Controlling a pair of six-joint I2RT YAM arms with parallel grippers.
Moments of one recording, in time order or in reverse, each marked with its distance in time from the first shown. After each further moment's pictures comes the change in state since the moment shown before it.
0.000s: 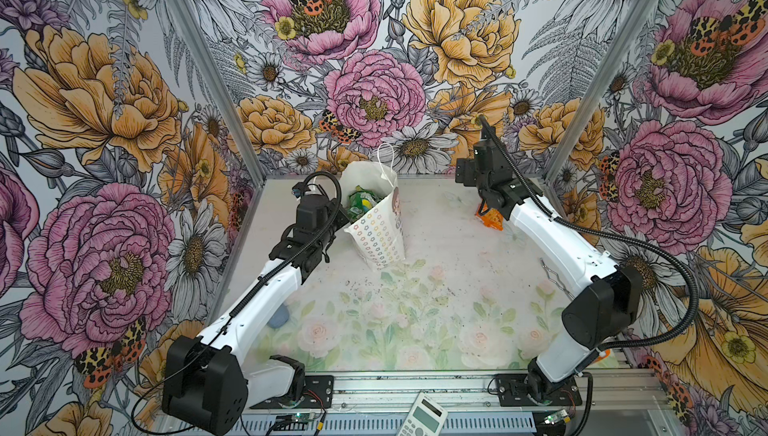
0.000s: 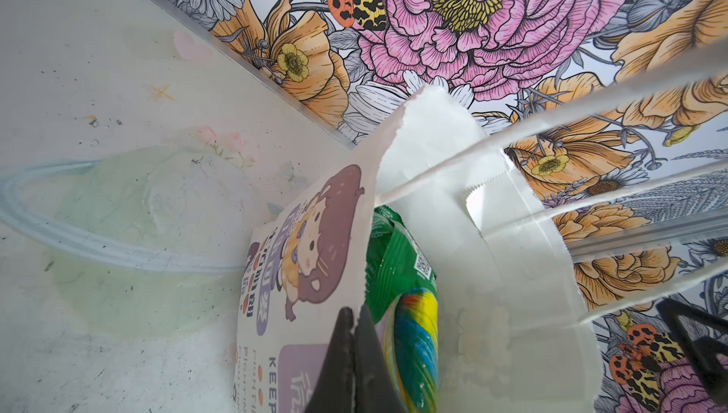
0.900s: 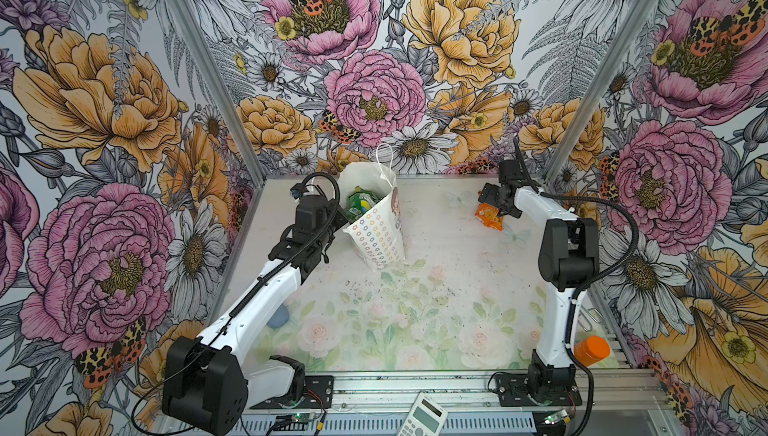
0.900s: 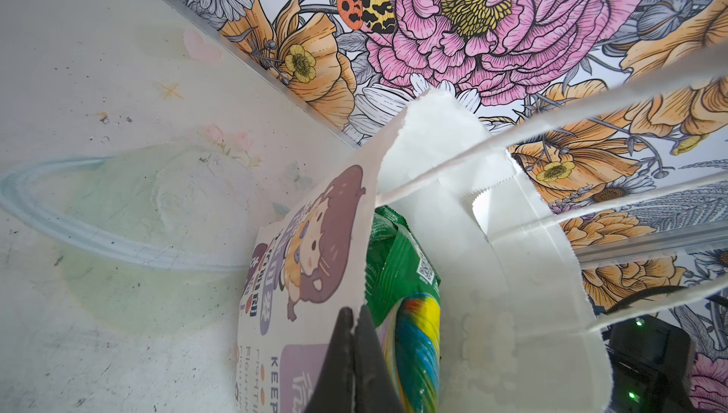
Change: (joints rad) left arm 0.006 0.000 -0.006 -0.003 -0.003 -0.010; right arm -0.328 0.462 0.107 -0.090 -0.356 0.268
